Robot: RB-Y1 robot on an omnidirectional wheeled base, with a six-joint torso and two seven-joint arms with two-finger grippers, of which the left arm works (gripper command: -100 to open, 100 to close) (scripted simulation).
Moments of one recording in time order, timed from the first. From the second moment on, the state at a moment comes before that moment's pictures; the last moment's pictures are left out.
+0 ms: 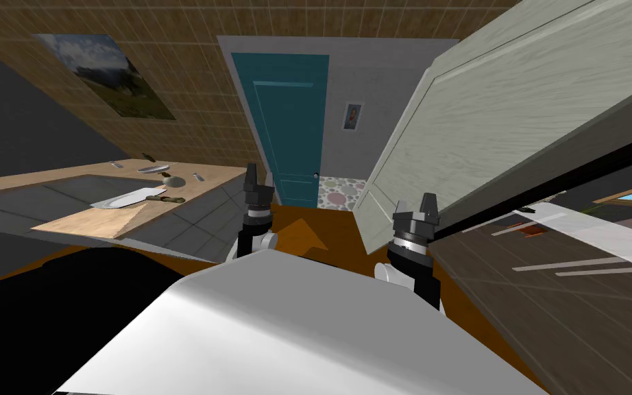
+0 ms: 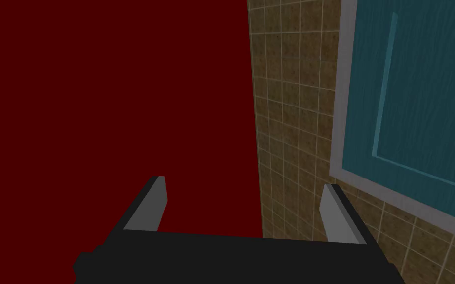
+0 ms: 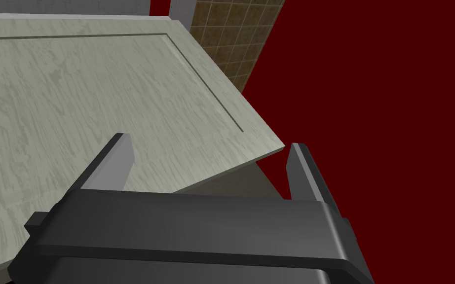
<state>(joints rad) 0.47 0.00 -0.03 -2.35 -0.01 -0.58 -0.09</state>
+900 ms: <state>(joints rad) 0.42 0.05 -0.04 -2.15 0.14 -0.64 0.05</state>
